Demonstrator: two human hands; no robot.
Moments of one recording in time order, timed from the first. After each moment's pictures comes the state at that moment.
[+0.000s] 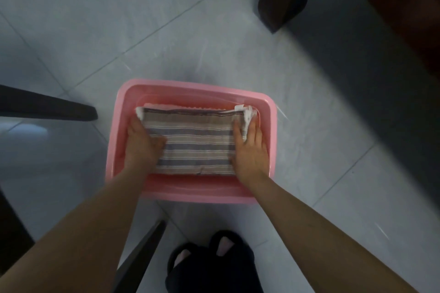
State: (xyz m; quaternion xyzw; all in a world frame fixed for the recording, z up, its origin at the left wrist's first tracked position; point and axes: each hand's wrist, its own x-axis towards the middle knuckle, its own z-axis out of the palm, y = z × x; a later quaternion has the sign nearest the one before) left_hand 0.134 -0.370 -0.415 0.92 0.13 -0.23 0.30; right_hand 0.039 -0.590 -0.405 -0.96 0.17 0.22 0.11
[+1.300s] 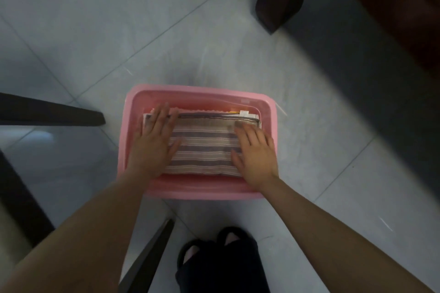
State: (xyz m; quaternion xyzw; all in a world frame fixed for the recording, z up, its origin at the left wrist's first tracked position) left_hand 0.135 -0.361 -0.397 0.95 -0.27 -0.13 0.04; right_hand 0.028 -0.598 -0.380 -0.99 0.07 0.10 0.12
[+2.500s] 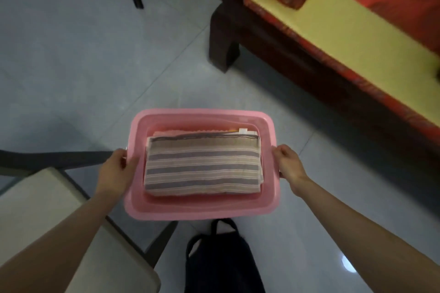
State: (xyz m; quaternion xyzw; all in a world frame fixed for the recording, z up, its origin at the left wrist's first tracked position) left_hand 0.129 -0.370 -0.138 0.94 0.00 -0.24 0.26; right_hand -0.037 -0.704 -0.146 -0.68 0.52 0.14 0.50
